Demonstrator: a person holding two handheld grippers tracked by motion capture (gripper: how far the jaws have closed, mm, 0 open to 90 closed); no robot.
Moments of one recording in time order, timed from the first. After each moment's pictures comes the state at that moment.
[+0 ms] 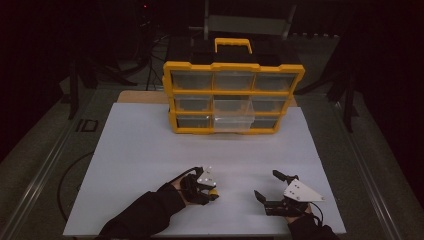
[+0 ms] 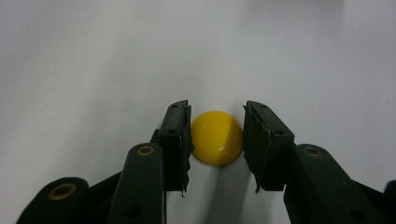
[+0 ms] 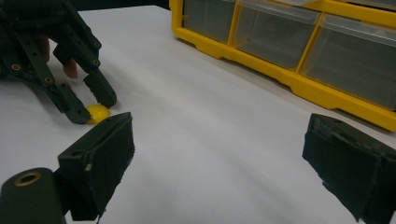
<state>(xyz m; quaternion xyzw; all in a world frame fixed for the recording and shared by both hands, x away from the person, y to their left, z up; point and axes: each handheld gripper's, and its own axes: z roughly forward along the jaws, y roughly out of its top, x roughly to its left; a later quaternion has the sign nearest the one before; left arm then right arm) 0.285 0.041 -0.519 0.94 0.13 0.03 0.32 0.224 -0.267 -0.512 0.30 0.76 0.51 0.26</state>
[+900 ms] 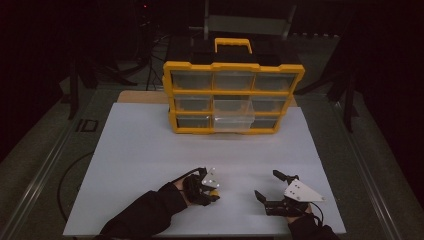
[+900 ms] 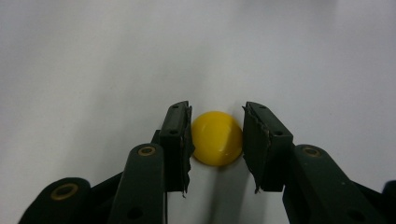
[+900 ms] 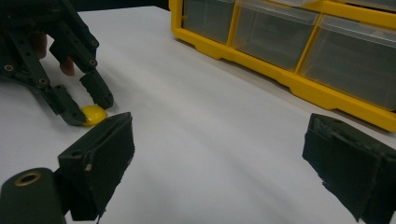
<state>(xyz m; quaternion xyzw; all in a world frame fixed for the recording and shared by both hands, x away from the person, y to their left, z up) 0.282 0.034 -0.512 0.95 0.11 0.03 0.30 0.223 -0.268 -0.512 0.30 0.76 0.51 0.26</state>
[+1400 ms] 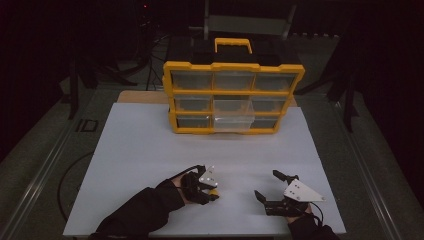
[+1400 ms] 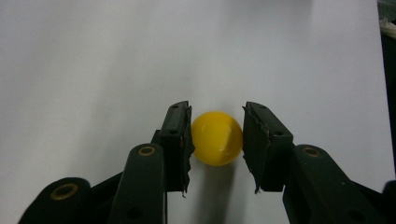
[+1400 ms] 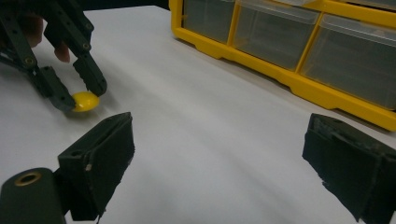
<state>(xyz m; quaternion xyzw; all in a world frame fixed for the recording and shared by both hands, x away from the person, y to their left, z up) 0.284 0.039 -0.496 0.95 0.09 0.02 0.31 0.224 -0.268 -0.512 0.30 0.76 0.51 0.26</state>
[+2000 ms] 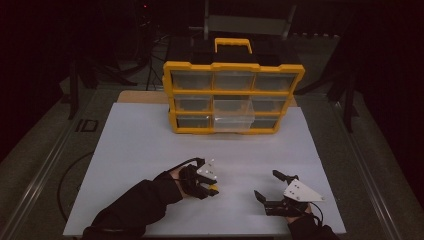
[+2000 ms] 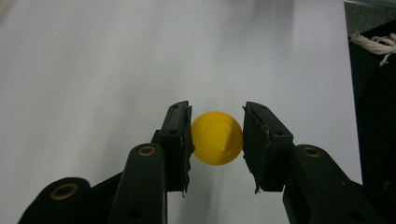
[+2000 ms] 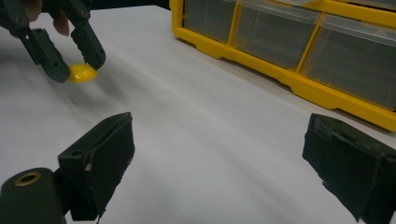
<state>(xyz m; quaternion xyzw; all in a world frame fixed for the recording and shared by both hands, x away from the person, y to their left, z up) 0.293 0.042 -0.469 0.95 0.07 0.01 0.31 0.223 -0.267 -0.512 0.30 0.76 0.51 0.26</state>
